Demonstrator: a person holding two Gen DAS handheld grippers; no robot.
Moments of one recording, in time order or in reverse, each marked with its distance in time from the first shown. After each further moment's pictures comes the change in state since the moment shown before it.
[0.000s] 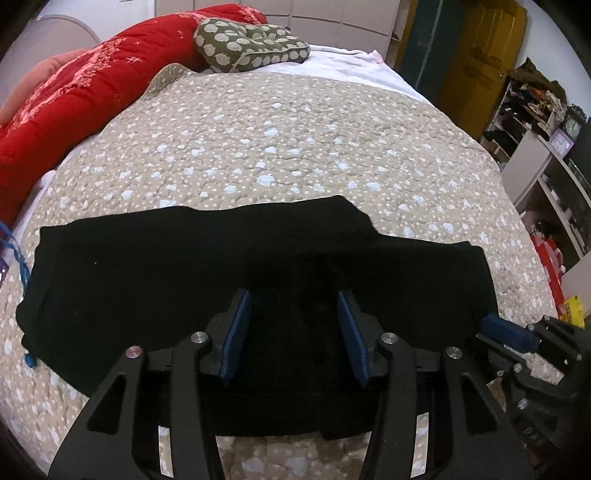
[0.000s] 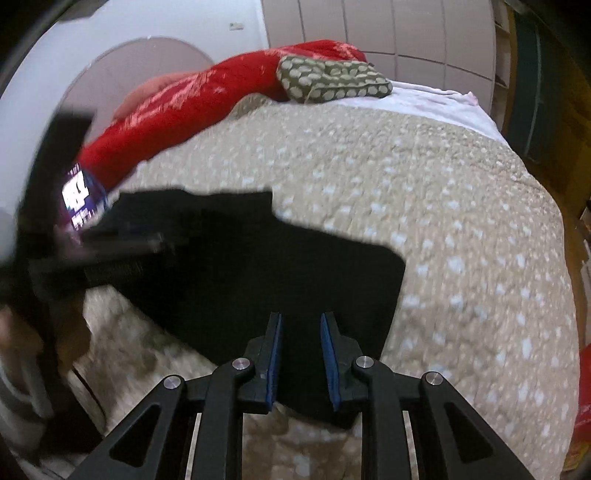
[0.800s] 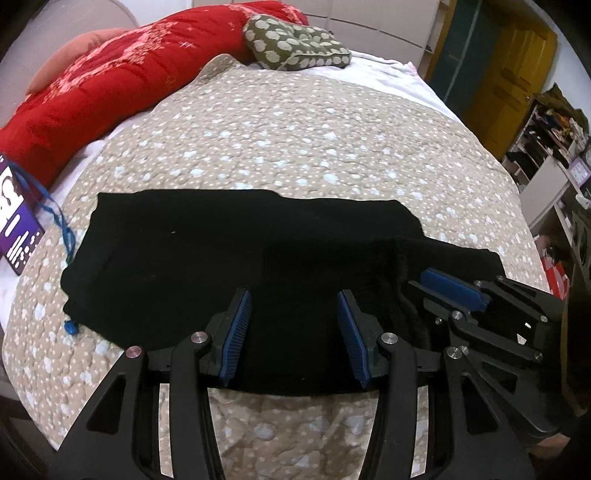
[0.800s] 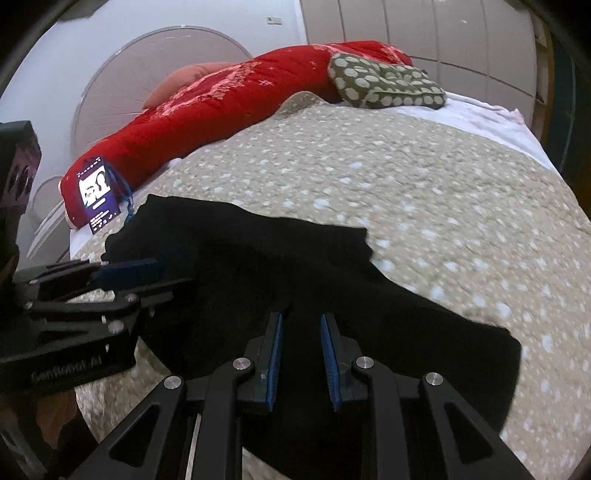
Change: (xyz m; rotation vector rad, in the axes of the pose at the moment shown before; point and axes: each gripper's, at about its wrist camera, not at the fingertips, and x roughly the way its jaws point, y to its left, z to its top) left arm -0.031 0.048 -0.011 -0.112 0.006 0.050; right arm 0.051 0.060 0.056 -0.075 -0.003 0.117
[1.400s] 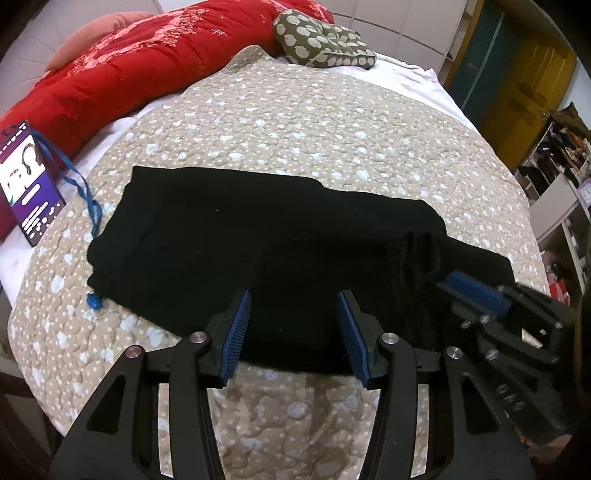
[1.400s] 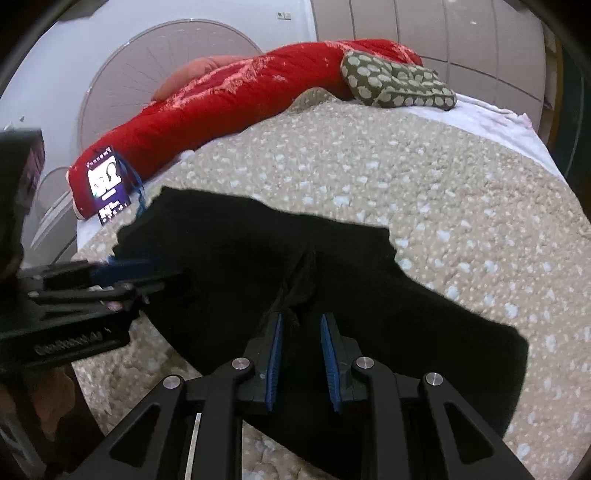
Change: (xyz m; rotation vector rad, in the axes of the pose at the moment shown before) left arm -0.012 0.025 -0.010 -0.075 0.017 0.024; right arm -0.012 0.017 0.003 -0.027 0.007 0.015
